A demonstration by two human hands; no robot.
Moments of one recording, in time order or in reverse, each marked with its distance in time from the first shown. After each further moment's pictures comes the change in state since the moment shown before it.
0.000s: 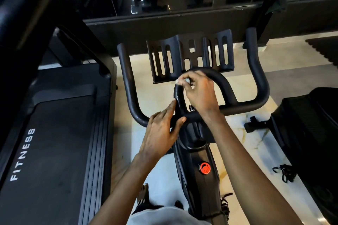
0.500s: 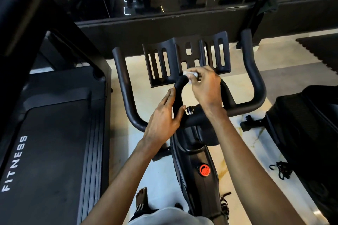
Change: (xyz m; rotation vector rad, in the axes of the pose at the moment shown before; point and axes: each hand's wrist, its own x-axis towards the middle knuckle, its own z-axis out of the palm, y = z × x) left_hand 0.048 0.004 -0.003 -0.166 -0.053 -0.042; right_hand 0.022 0.015 -0.008 -0.055 0.197 0.070
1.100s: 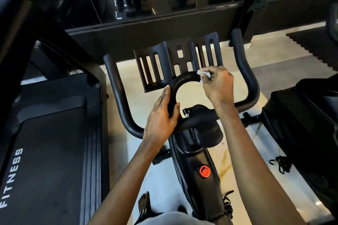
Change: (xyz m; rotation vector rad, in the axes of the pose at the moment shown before) left_hand 0.012 0.003 0.008 -0.003 0.059 -0.031; right_hand 0.013 0.026 -0.031 -0.070 0.074 0.134
